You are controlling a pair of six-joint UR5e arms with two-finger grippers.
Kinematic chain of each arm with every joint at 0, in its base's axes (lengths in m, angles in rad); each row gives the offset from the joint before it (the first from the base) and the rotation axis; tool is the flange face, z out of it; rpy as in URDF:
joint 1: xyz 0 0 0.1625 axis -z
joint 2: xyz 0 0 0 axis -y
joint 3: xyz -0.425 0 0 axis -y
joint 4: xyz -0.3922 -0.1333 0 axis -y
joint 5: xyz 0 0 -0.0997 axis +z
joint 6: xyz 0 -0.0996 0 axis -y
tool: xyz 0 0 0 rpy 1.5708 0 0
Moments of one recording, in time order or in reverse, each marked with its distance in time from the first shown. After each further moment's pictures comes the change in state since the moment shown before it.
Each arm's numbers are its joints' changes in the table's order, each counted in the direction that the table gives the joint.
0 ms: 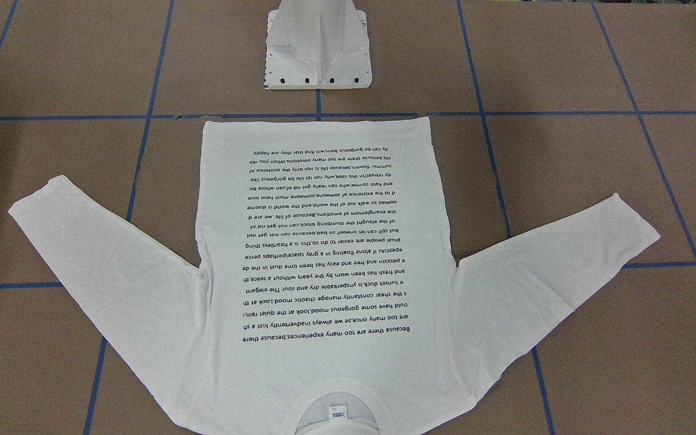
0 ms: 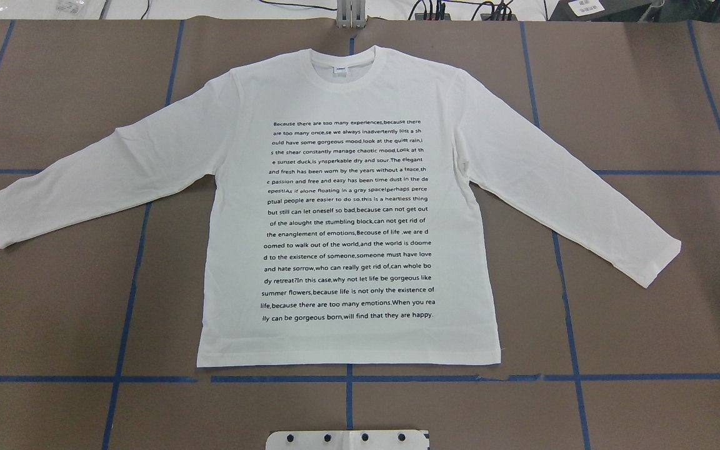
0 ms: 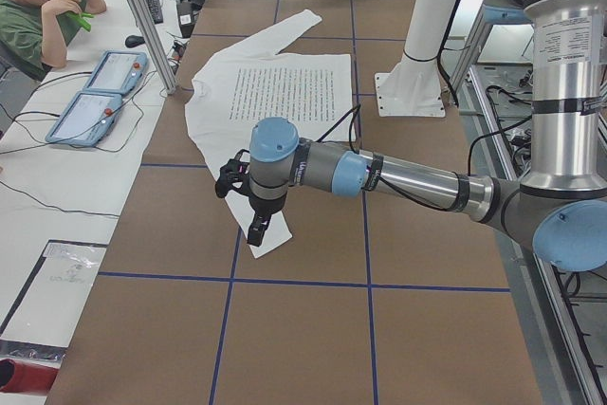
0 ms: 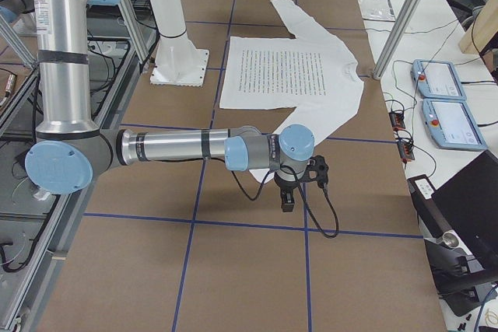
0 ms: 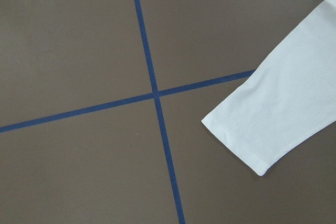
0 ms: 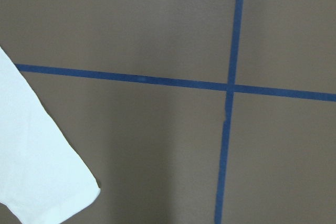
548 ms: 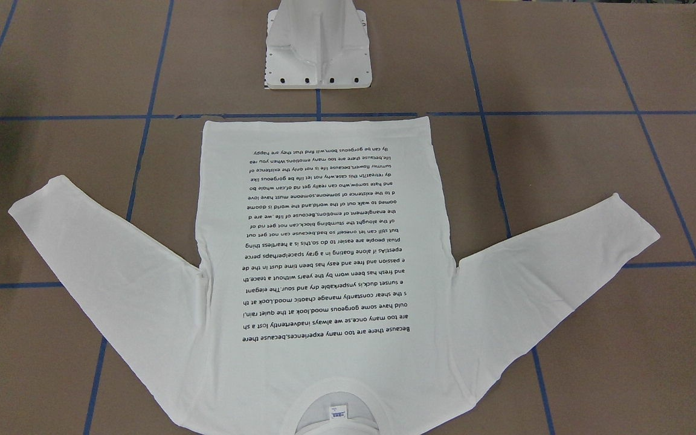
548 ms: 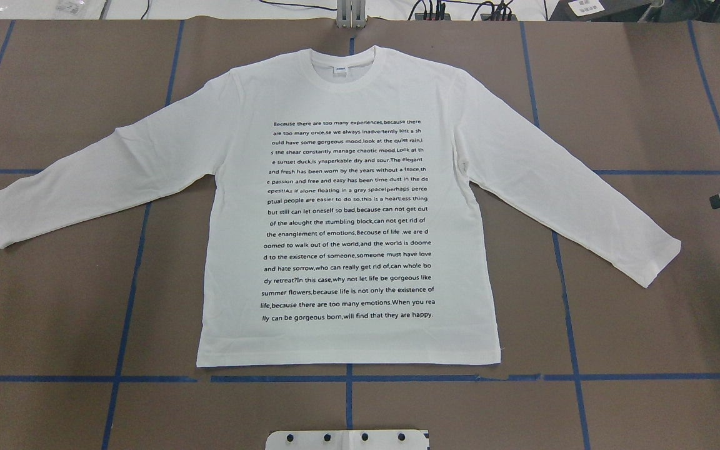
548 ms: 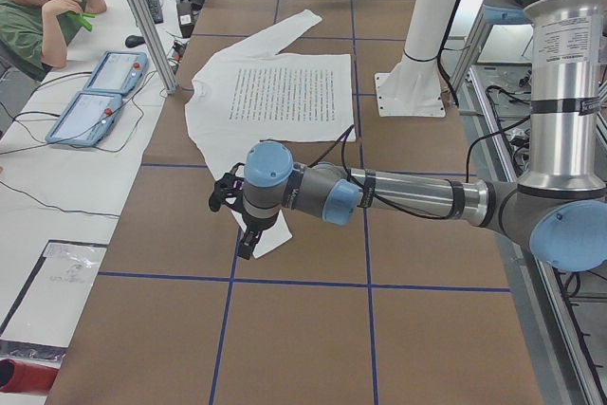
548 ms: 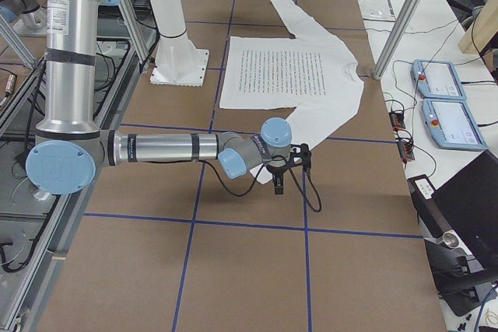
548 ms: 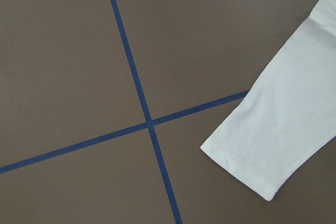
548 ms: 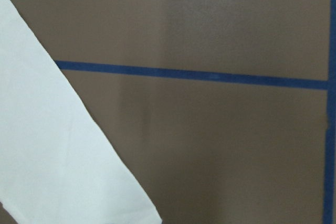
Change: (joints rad) left arm 0.002 0.000 0.122 -0.177 0.017 0.003; right arm 0.259 -0.120 0.001 0.520 0.095 0.482
